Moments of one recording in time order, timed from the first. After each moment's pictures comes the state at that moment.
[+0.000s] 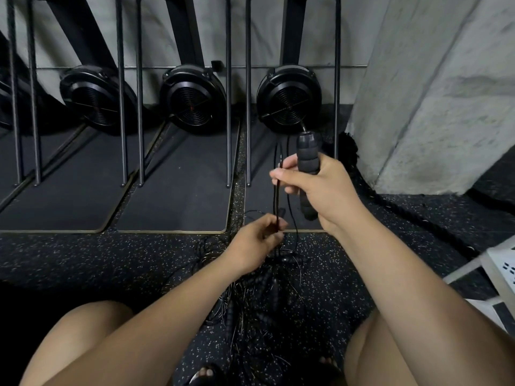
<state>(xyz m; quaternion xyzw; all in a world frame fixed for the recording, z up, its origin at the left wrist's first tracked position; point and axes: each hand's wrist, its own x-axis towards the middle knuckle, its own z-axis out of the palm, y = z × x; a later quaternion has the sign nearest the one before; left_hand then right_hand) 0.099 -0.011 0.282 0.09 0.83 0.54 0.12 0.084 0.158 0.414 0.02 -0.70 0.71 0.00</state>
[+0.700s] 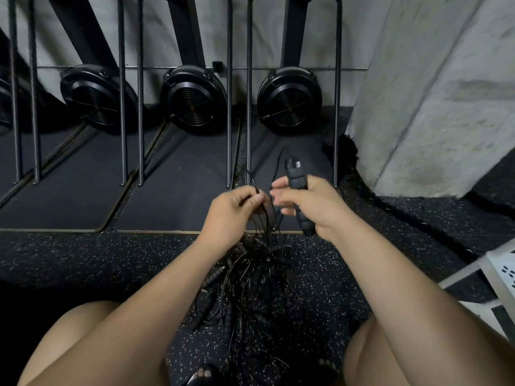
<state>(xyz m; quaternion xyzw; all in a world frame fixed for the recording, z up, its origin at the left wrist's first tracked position) 0.082 -0.038 0.336 0.07 0.84 0.53 -0.05 0.067 0.157 0.380 -0.05 -0.73 0.67 -0.11</state>
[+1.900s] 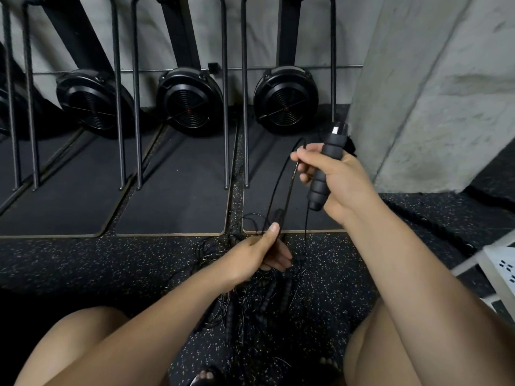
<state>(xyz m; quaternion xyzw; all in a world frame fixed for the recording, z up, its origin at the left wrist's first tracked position) 0.124 -0.009 0.309 0.07 0.77 0.56 0.29 0.067 0.184 0.420 -0.05 -0.57 0.82 0.00</state>
